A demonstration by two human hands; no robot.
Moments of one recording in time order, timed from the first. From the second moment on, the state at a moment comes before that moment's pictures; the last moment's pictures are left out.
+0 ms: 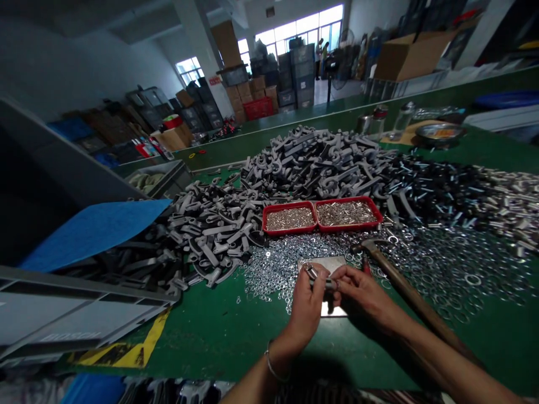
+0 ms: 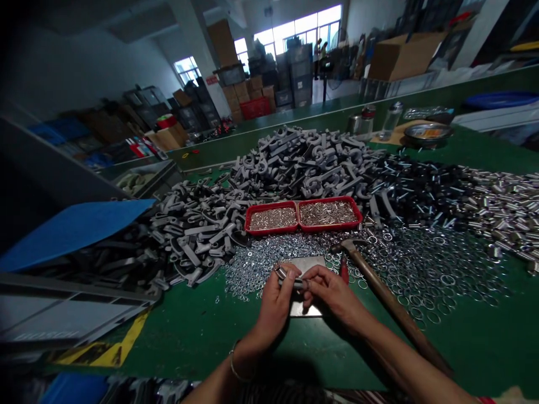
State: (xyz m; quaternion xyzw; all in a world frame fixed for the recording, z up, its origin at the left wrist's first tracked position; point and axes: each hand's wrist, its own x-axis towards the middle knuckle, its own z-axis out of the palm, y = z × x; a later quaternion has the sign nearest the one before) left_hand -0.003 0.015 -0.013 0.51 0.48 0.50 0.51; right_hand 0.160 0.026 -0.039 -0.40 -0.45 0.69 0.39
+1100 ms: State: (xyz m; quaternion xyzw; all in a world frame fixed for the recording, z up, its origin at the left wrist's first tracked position) left_hand 0.004 0.034 -0.042 0.50 0.53 0.46 0.50; right_hand 0.375 0.163 -0.039 -0.80 -0.55 0.10 0.22
